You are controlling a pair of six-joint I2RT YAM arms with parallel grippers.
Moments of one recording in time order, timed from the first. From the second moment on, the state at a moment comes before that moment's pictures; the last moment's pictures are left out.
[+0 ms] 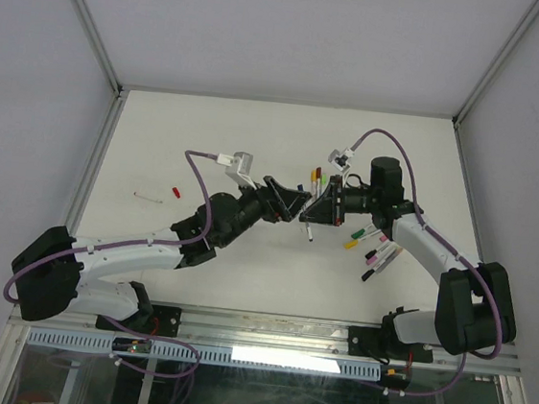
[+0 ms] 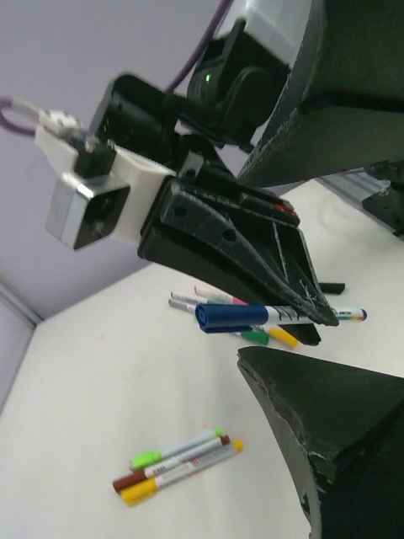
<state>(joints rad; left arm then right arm) -0.98 1.23 0.64 0.66 -0.25 -0.81 0.32 1.36 0.78 0.04 -1.21 0.12</state>
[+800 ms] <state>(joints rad) -1.05 1.41 0.92 0.27 -0.57 -0.86 0.33 1.36 0.78 -0.01 -1.18 0.07</state>
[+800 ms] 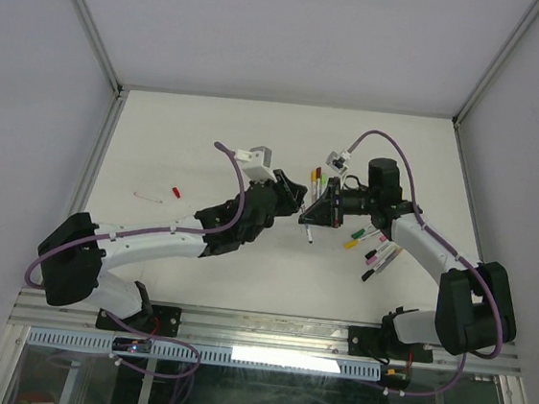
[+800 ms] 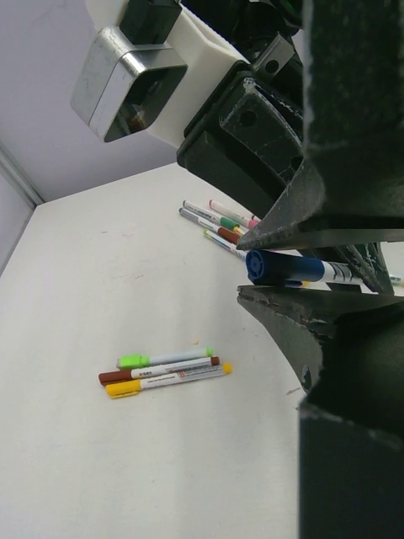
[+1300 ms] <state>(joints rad) -1.04 1.38 0.77 0.46 -0.45 -0.80 0.34 1.36 0.79 0.00 -1.23 0.10</state>
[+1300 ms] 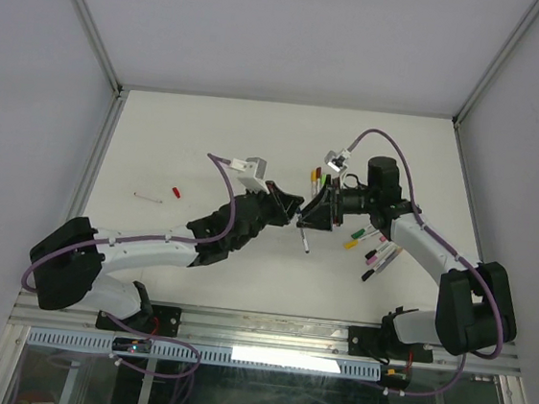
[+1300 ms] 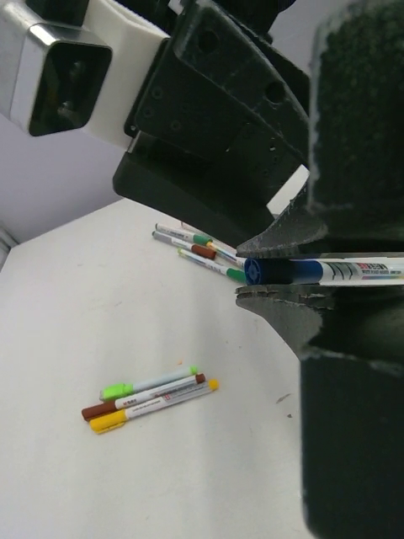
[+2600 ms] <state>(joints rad) -0.92 1.29 0.62 0.79 -0.17 -0.76 0.40 1.37 0.79 0.09 -1.24 0.18</state>
